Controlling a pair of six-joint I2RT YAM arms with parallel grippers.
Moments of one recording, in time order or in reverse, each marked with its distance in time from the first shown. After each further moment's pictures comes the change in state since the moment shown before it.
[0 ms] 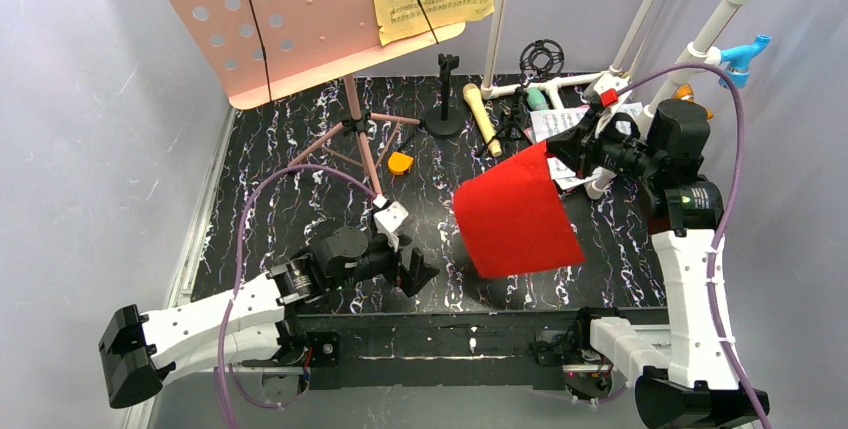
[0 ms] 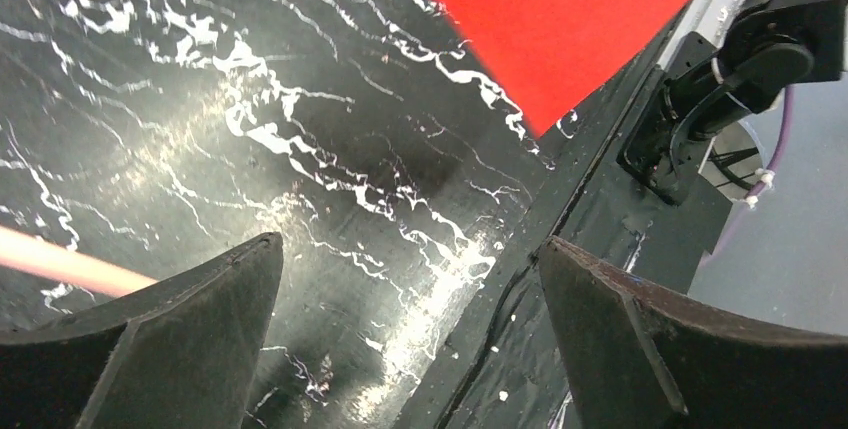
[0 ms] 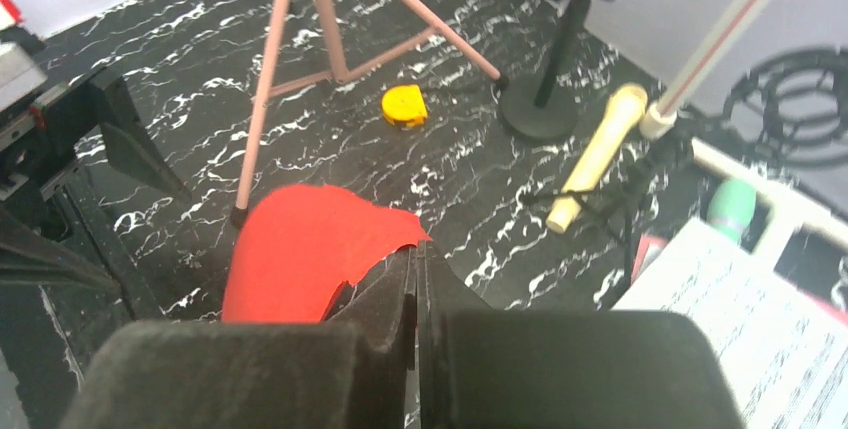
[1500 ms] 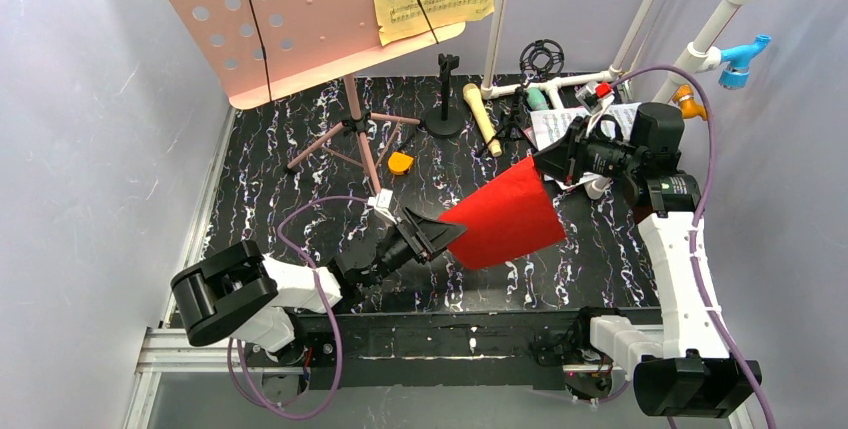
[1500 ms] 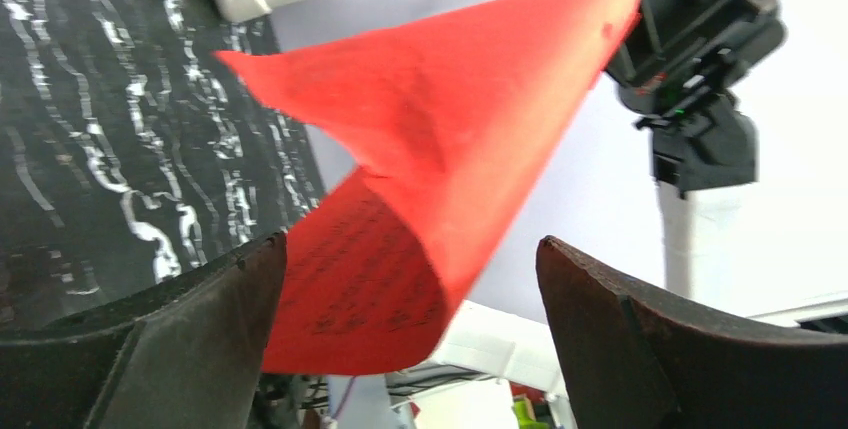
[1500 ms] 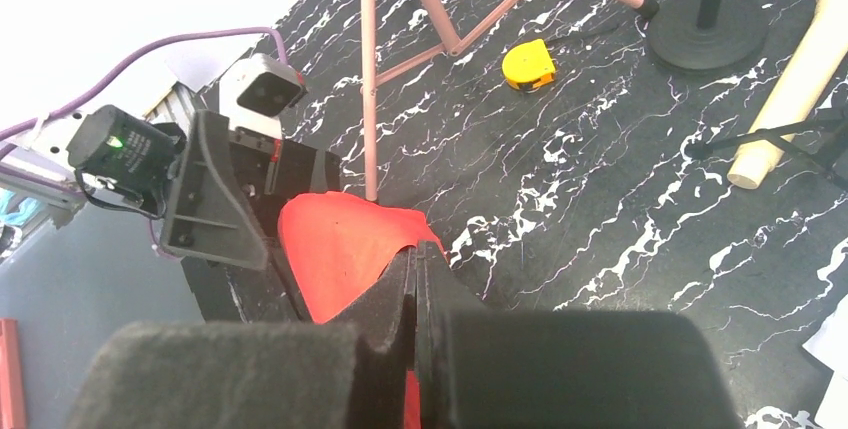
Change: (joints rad) left arm 0.027 0.600 -0.233 1.236 -0.079 -1.041; right arm -0.019 0.064 -0.141 0.061 -0.134 0.282
